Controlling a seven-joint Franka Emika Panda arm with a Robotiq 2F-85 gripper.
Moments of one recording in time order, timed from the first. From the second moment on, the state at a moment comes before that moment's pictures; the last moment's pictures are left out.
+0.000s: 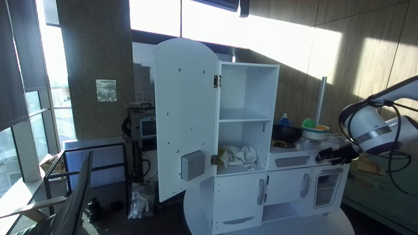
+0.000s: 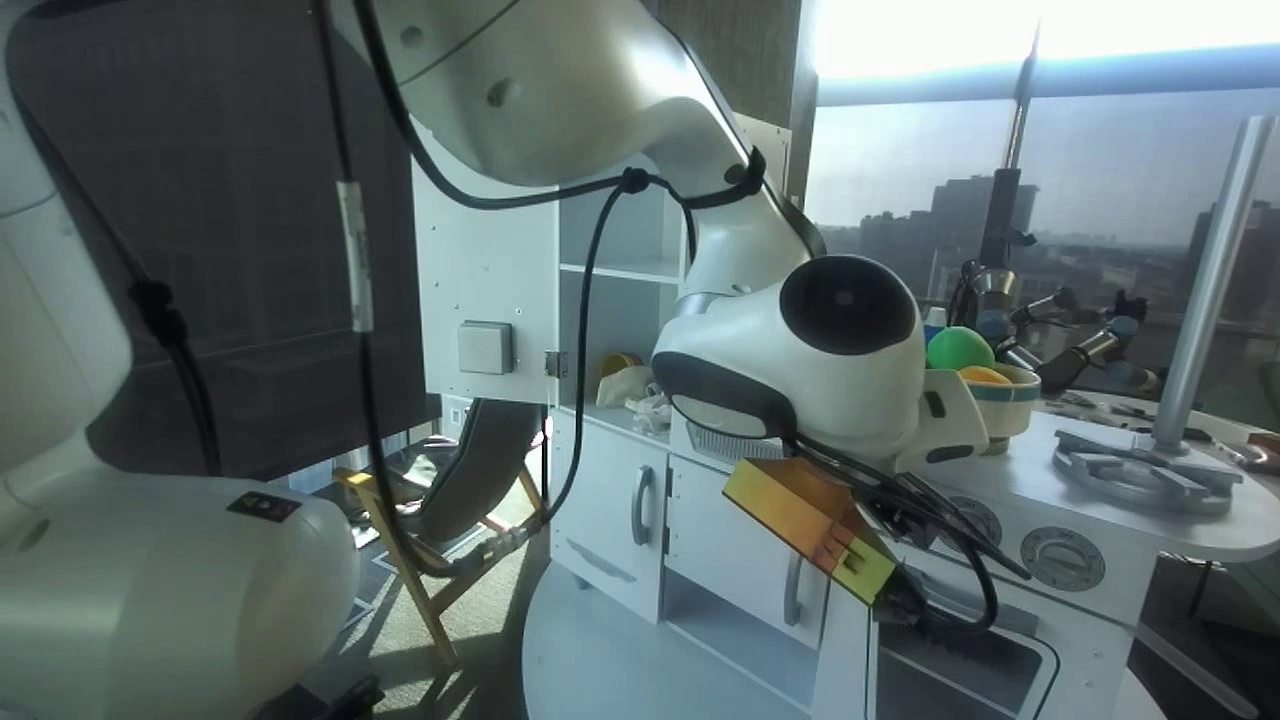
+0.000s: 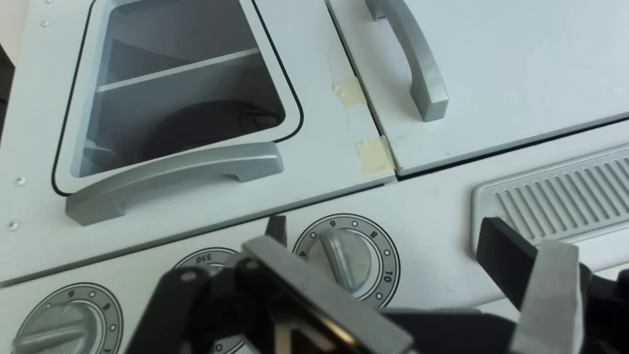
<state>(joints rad) 0.52 -0.29 -1.11 -2.49 0.97 2.94 -1.22</state>
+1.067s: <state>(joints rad) 0.71 -0.45 -1.35 -2.43 1.22 2.80 -1.48</state>
